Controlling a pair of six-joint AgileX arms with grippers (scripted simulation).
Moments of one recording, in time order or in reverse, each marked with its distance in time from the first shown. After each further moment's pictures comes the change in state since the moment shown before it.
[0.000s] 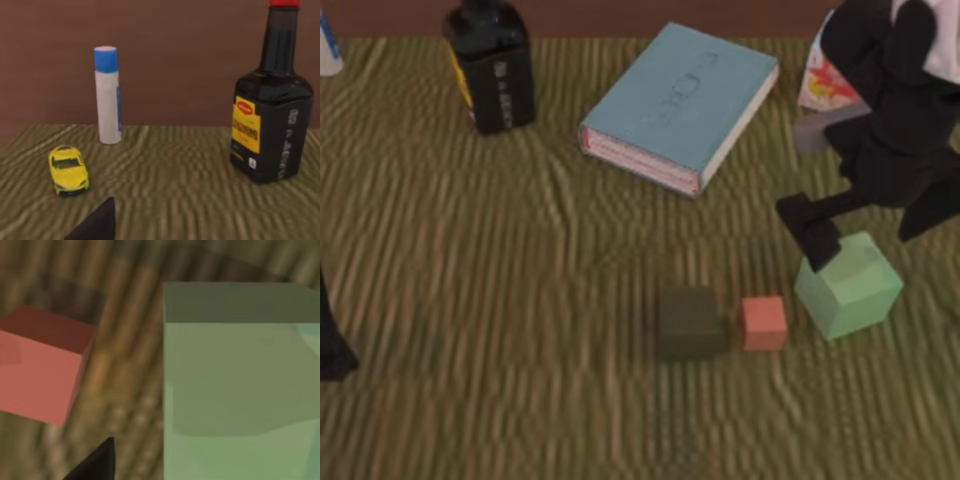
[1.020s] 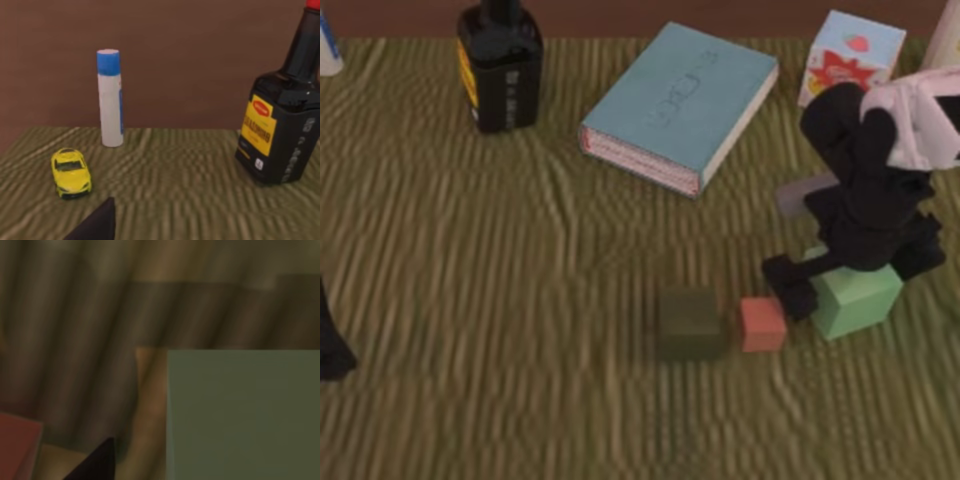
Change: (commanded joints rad) left arm 0.001 -0.002 -0.002 0.001 0.000 0.001; right arm 0.002 0.116 -0.207 0.323 0.001 0.004
